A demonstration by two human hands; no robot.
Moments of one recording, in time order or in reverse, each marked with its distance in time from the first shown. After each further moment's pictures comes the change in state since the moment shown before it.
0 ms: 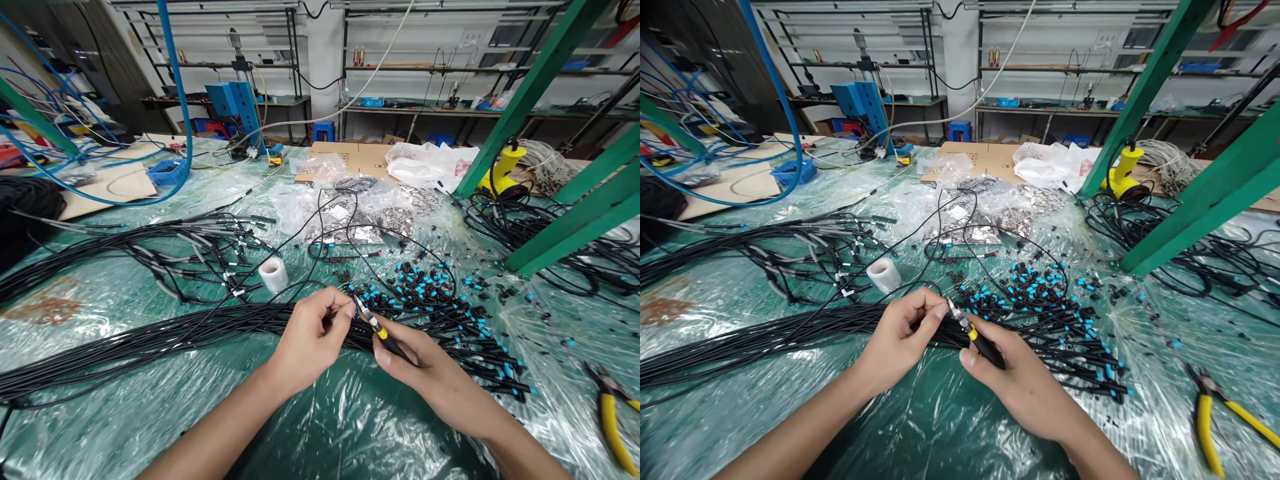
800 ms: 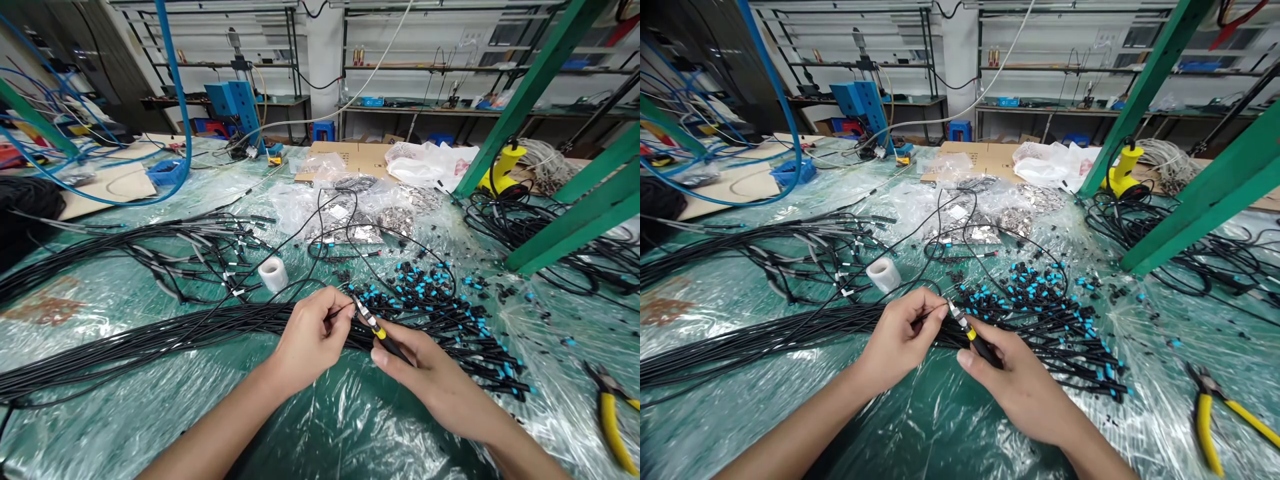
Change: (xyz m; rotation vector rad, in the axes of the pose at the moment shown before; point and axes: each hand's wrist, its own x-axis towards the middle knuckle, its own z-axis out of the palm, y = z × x) left_hand 0.001 -0.003 0.000 0.187 0.041 0.138; right_hand 0.000 -0.005 0.005 0.061 -0.039 0.008
